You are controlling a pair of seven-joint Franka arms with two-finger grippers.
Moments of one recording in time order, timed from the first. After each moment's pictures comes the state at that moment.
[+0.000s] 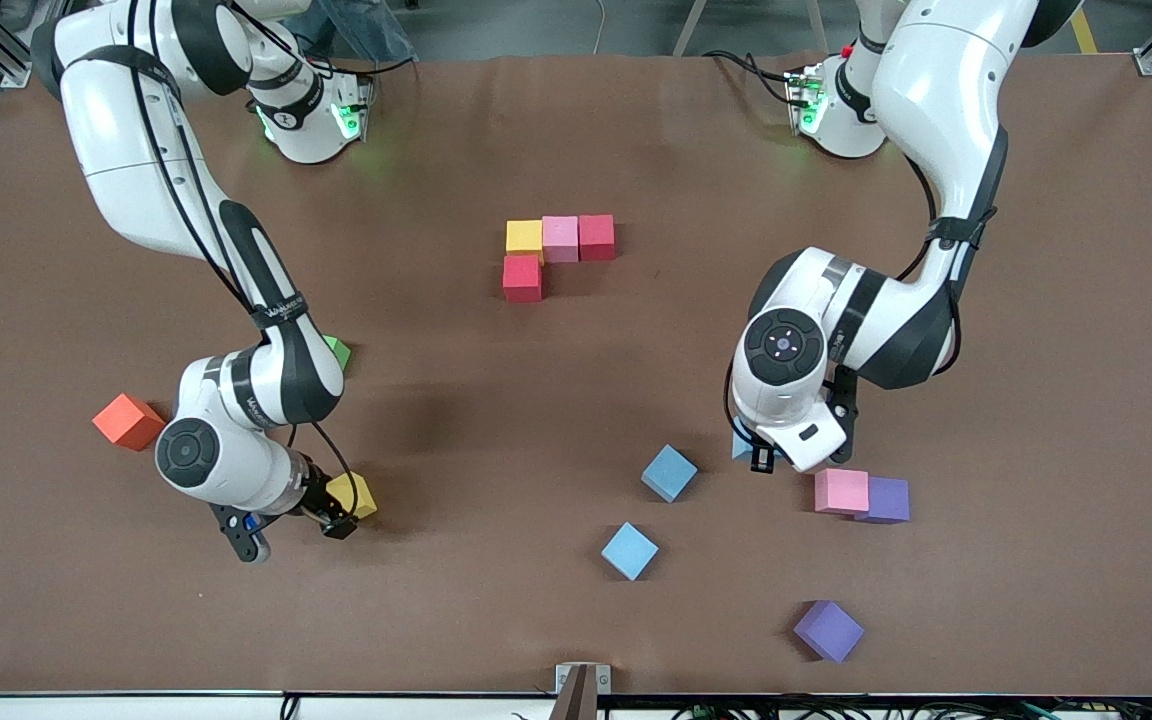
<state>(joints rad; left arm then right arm) -0.36 0.65 -0.14 -1.40 0.28 1.96 -1.96 0.14 0.84 0.06 -1.36 0.03 2.24 1.04</state>
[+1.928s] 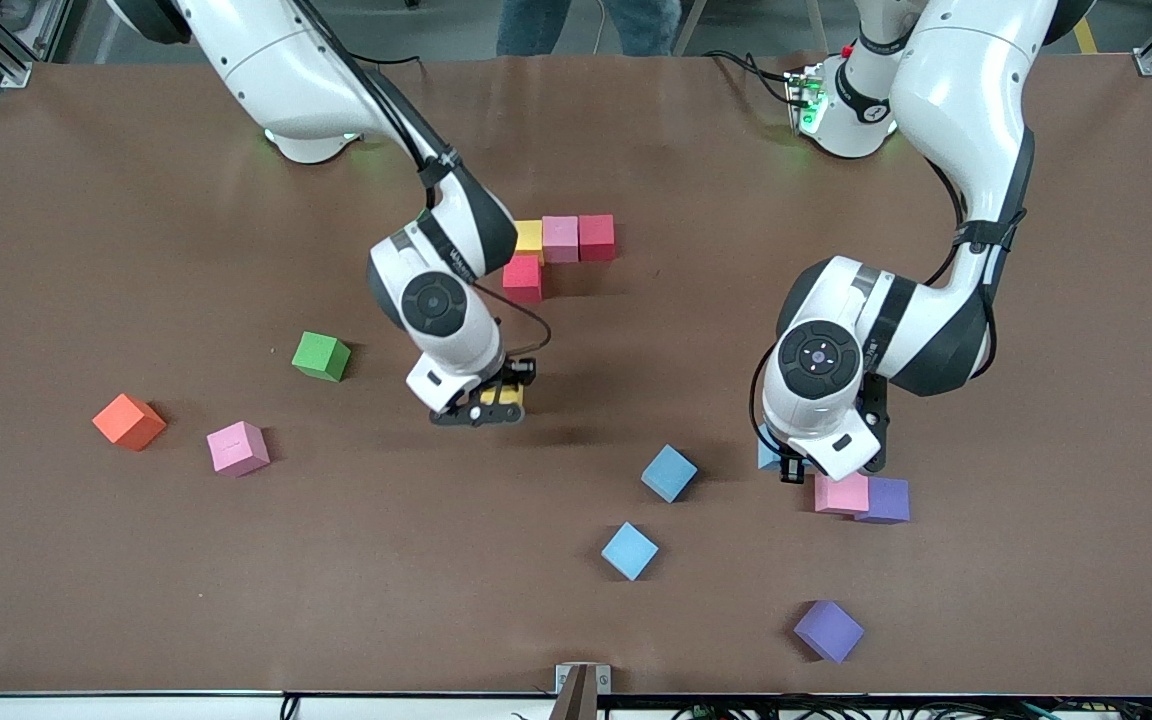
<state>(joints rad) -0.33 0.64 -0.13 -1.40 0.29 1.95 -1.95 0.56 0.60 0.08 -1.67 0.04 2.24 0.53</state>
